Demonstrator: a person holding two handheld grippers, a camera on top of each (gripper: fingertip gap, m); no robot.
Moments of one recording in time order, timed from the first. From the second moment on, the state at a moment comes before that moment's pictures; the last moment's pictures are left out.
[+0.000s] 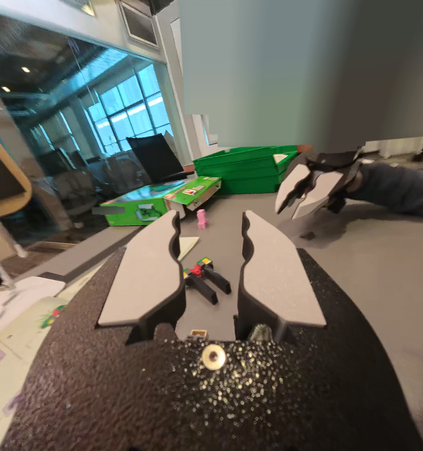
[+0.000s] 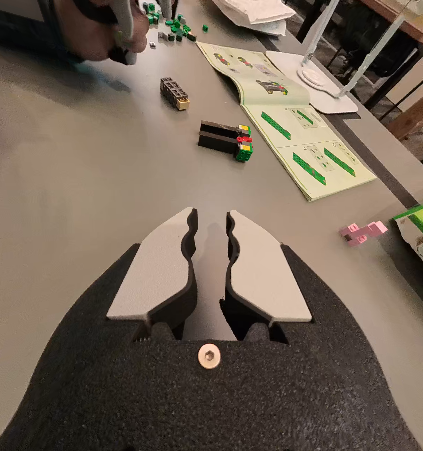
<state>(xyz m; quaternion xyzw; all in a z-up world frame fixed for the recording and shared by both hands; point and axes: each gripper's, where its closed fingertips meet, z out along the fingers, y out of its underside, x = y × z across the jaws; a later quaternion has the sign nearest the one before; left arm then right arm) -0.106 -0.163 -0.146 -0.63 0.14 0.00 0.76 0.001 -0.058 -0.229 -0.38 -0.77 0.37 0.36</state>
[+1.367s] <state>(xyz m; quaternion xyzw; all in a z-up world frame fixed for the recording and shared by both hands) -0.117 -0.162 -0.155 -0.63 0.12 -0.01 0.77 0.026 -0.062 -0.252 -0.35 -0.81 0.41 0.22</state>
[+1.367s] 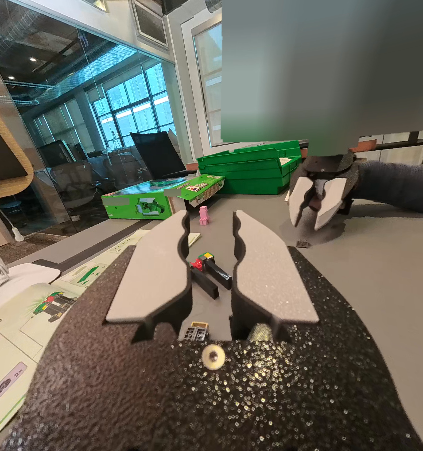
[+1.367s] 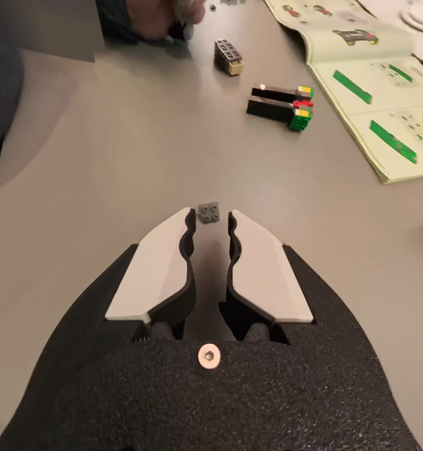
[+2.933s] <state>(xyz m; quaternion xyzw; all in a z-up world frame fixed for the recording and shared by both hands) -0.151 -0.170 -0.272 -0.89 0.14 0.00 0.42 -0.088 -0.136 -0.173 -0.31 -0.63 0.59 0.41</state>
